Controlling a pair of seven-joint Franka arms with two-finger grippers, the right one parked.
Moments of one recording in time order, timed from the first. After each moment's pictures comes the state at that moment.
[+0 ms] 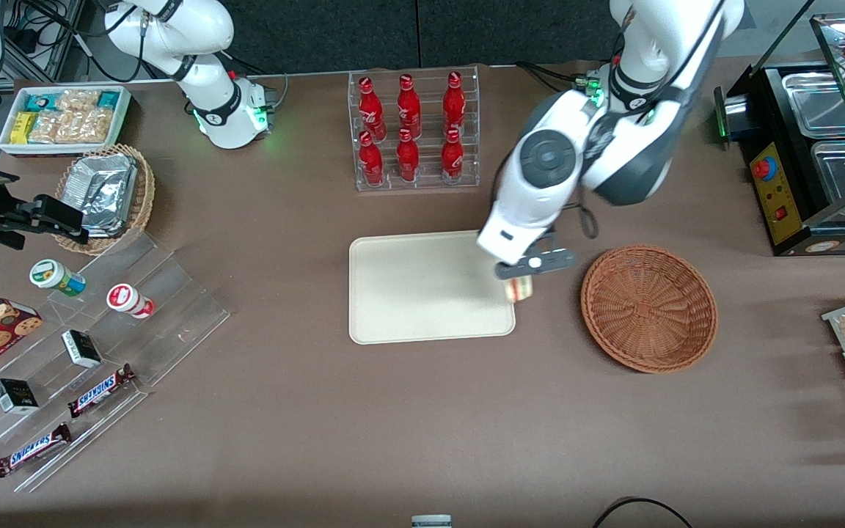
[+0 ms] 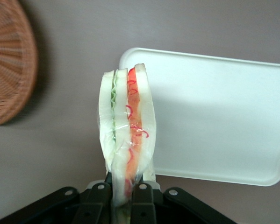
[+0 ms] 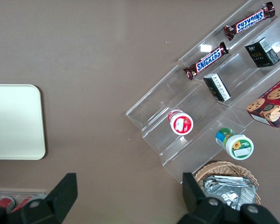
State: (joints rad) arm -0.44 0.36 -0.24 -1.66 0.00 1.89 -0.83
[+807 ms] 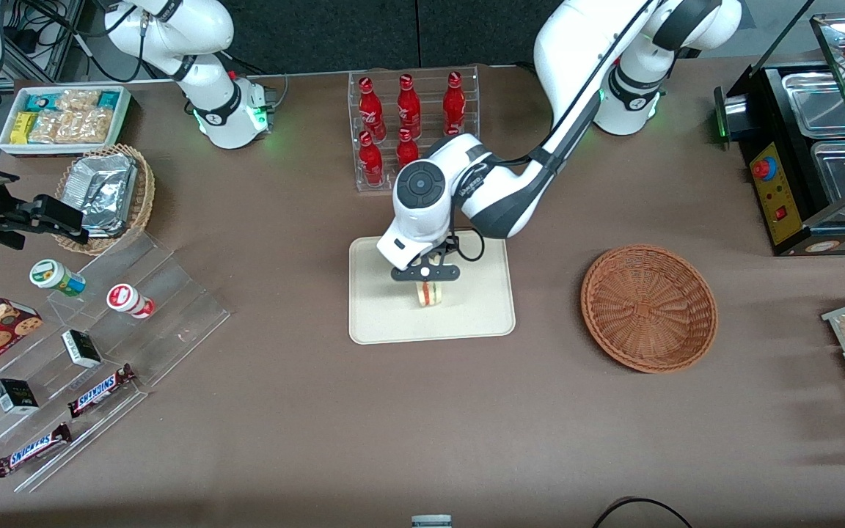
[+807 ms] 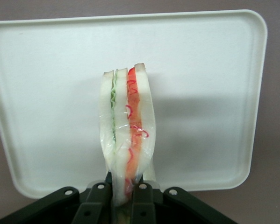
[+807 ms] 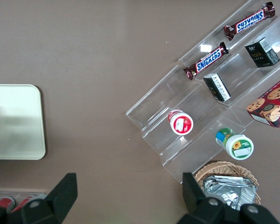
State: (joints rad) arm -0.64 0.67 -0.24 -1.46 0.07 2.07 -0.87
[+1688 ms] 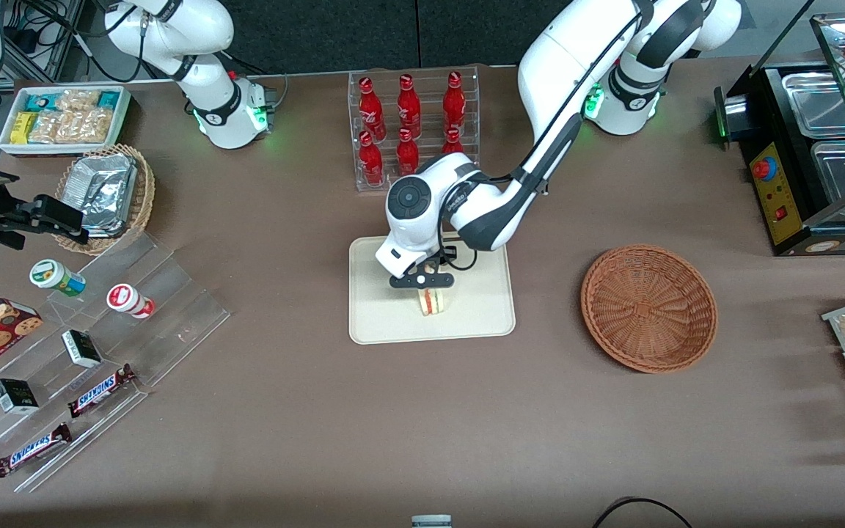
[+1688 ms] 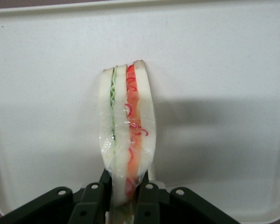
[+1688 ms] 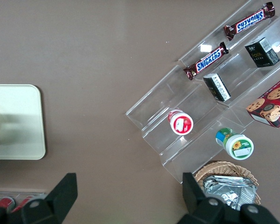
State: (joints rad) arm -0.66 0.75 -0.23 -1.46 0.15 2.10 -0.92
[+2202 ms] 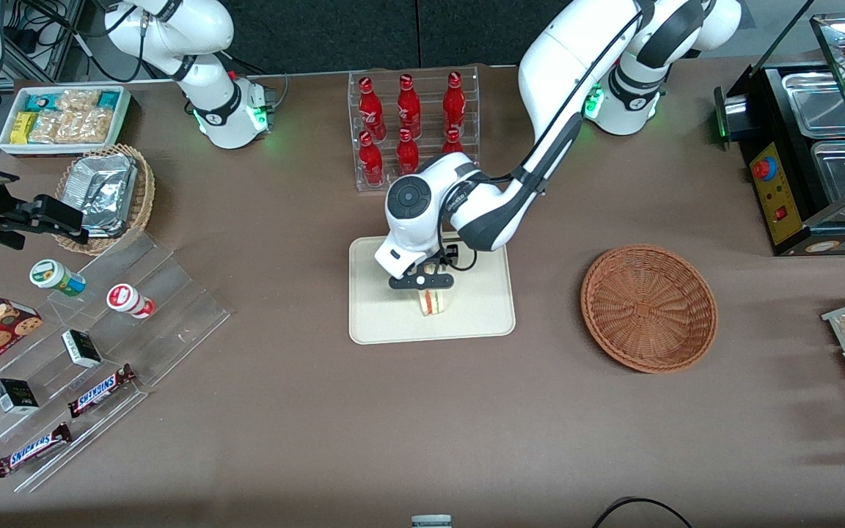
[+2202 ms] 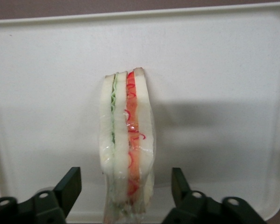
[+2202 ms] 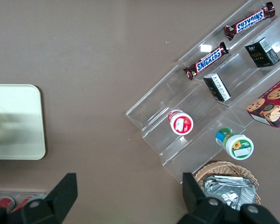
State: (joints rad) arm -0.66 0.73 -0.23 -1.44 0.15 2.07 -0.93
